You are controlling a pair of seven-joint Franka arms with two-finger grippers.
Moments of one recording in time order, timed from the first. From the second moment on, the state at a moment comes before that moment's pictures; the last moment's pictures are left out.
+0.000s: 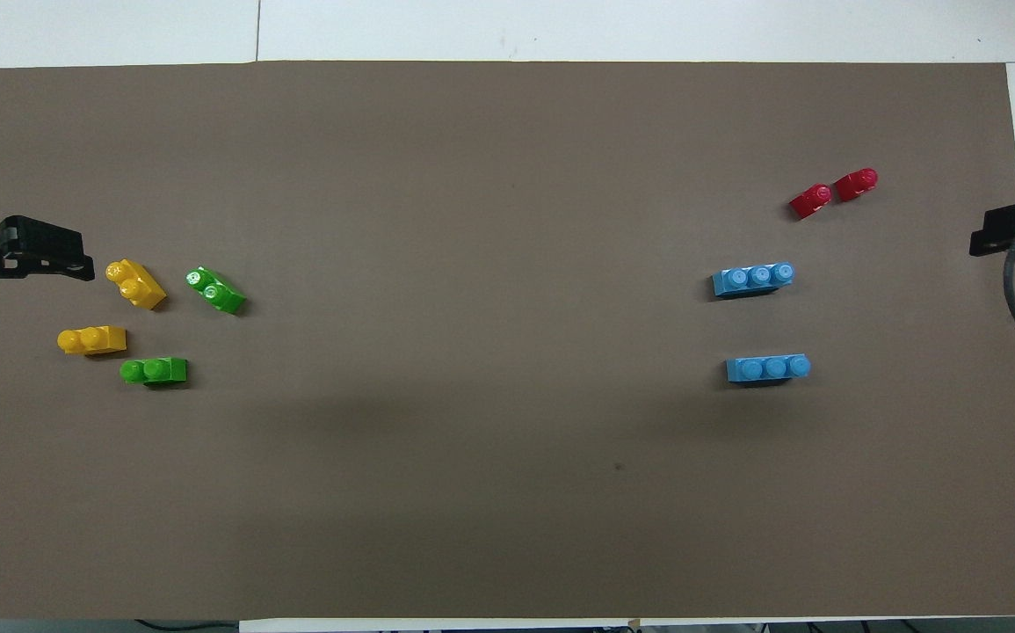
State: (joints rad) left arm -0.01 -0.05 -0.05 -1.67 -0.03 1.63 -0.25; right arm -0.07 -0.05 -0.02 -1.67 0.00 1.70 0.18
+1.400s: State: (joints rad) left arm -0.01 0.12 -0.05 -2.10 -0.03 2.24 -0.93; right arm -0.12 0.36 -0.02 -1.74 0.49 1.92 1.20
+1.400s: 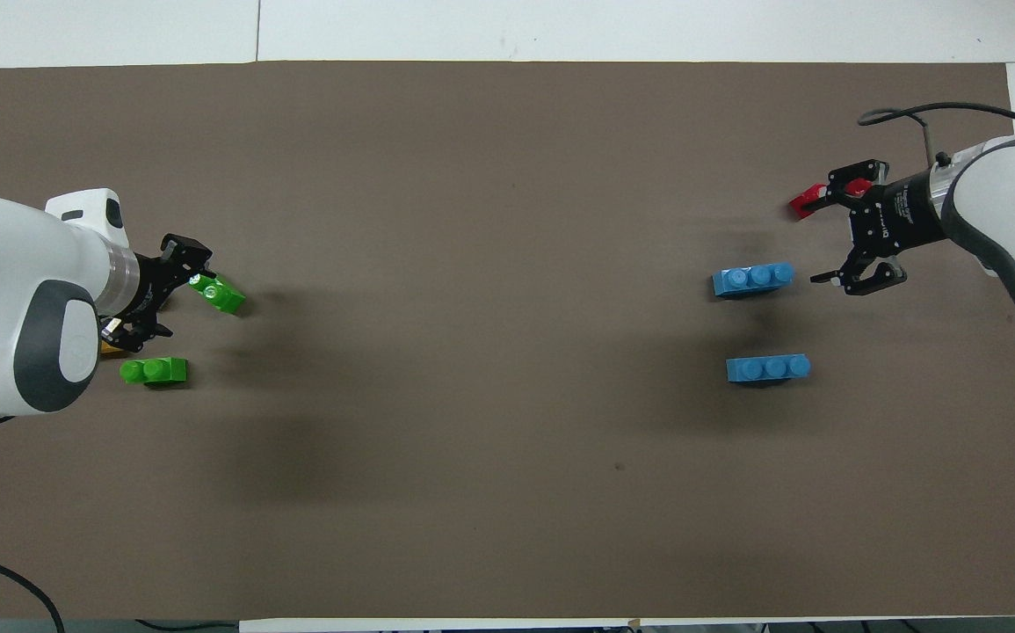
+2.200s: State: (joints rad) left arm -0.01 0.28 -0.04 -2.02 0.03 2.32 -1.04; right arm -0.13 0.40 -0.02 -1.80 0.49 1.95 1.02
